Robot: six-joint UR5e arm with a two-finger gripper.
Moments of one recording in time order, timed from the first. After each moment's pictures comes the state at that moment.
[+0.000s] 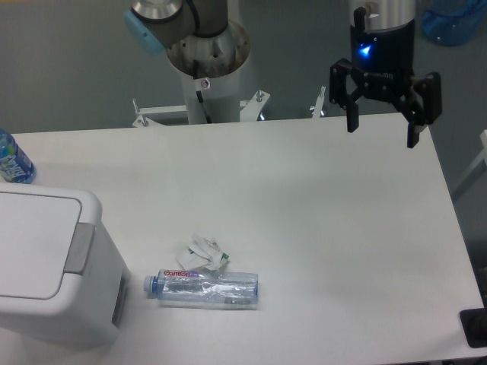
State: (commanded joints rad) arm 2.71 -1.68 -1.40 -1.19 1.44 1.38
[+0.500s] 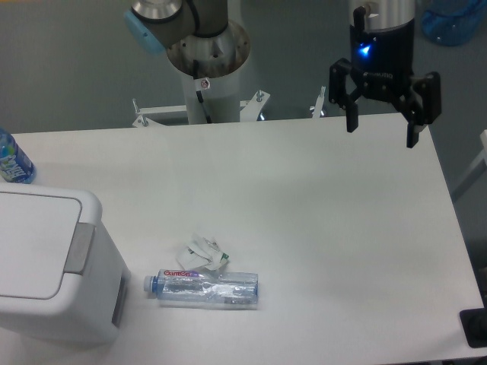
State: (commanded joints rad) arm 2.70 -1.68 -1.38 -1.19 1.41 1.26
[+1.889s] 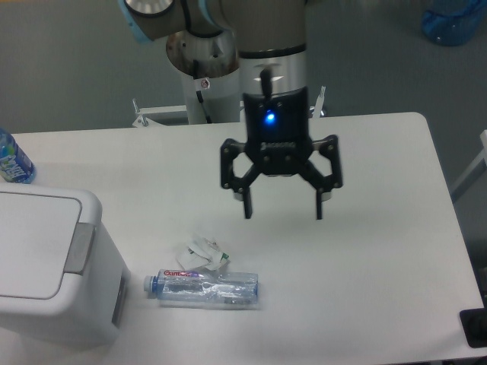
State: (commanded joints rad) arm 2.37 -1.78 -1.39 -0.89 1.41 0.49
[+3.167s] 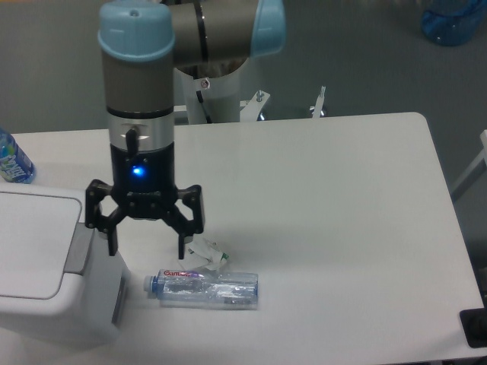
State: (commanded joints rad) arm 2.14 -1.85 -1.40 -0.89 1.42 0.12
